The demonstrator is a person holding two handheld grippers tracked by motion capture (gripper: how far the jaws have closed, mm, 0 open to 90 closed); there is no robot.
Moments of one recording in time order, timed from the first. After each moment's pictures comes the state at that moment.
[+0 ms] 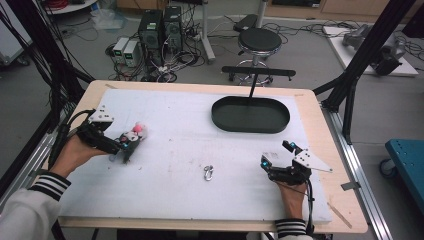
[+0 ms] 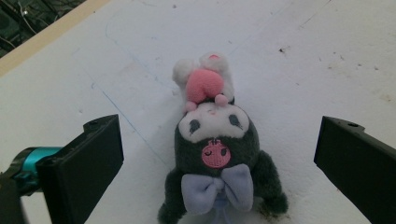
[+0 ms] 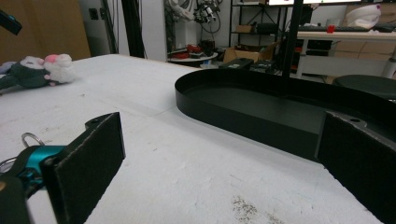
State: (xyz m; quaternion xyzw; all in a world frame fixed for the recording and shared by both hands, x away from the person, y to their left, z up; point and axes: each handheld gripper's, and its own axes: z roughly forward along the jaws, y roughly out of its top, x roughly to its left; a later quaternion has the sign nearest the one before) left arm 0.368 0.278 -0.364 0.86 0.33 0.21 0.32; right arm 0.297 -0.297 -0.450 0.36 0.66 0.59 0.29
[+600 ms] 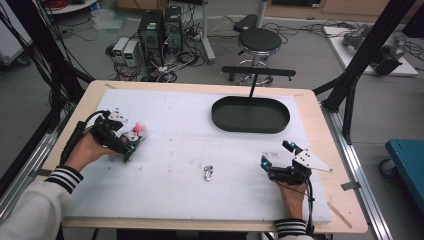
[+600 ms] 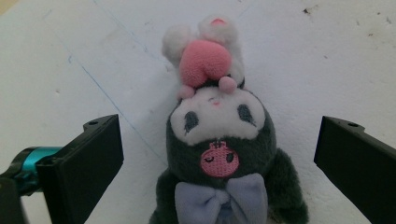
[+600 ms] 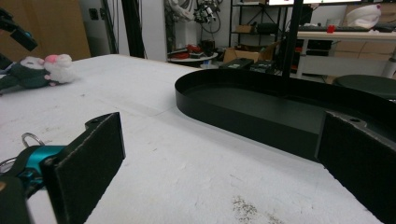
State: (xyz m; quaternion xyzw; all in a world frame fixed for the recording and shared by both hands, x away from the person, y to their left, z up) left arm 0.388 0.261 -0.387 0.88 0.35 0.19 0.25; right arm 0.297 -0.297 -0.450 0.36 0.66 0.59 0.29
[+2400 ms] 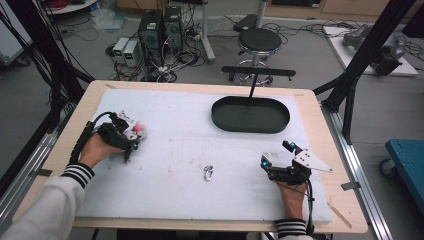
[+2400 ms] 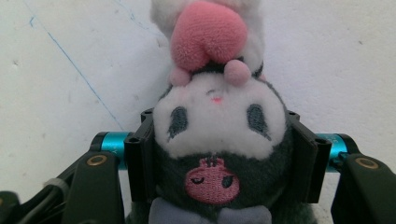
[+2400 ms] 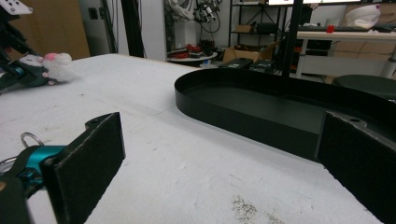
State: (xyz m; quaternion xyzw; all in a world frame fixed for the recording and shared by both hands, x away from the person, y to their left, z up) left arm 0.403 0.257 -0.405 0.89 0.38 0.15 0.22; right arm 0.297 -0.296 -0.450 0.36 0.66 0.59 0.30
